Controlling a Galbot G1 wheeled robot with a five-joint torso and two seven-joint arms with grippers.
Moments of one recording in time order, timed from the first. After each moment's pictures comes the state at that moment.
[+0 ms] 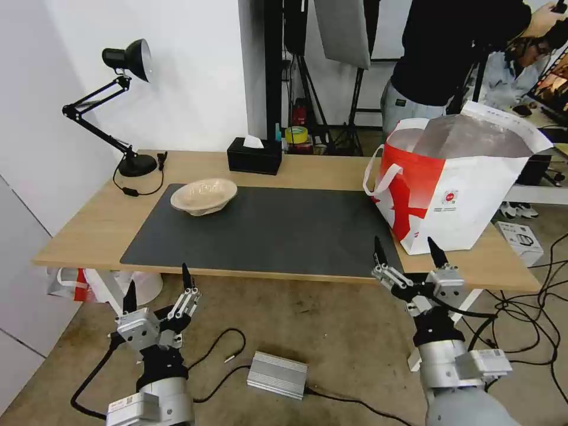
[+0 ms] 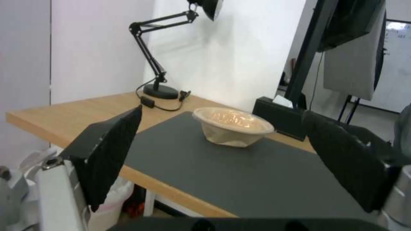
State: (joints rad) left arm 1.82 -1.43 -0.27 -2.40 -0.03 -0.15 -0.56; right arm -1.57 0.73 0.17 2.40 0.35 0.22 0.74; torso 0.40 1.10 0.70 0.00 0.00
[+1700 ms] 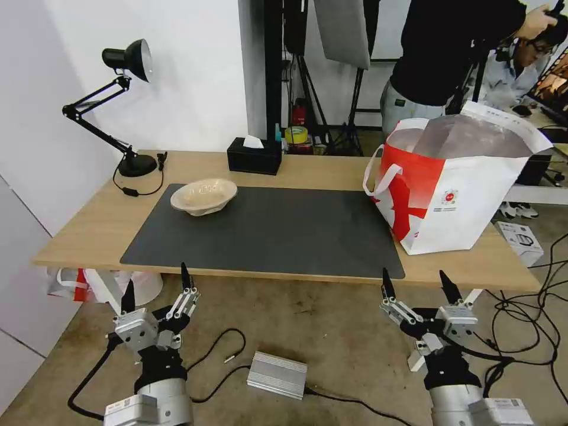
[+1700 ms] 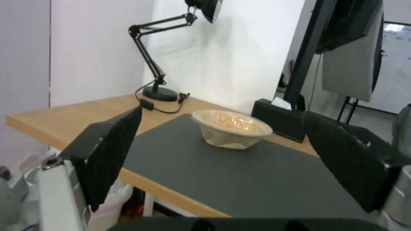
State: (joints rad) left arm 1.82 -1.43 -0.27 -2.41 -0.02 -0.15 -0.56; right arm -1.80 0.75 0.20 2.47 0.25 0.19 0.82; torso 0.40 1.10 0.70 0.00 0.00
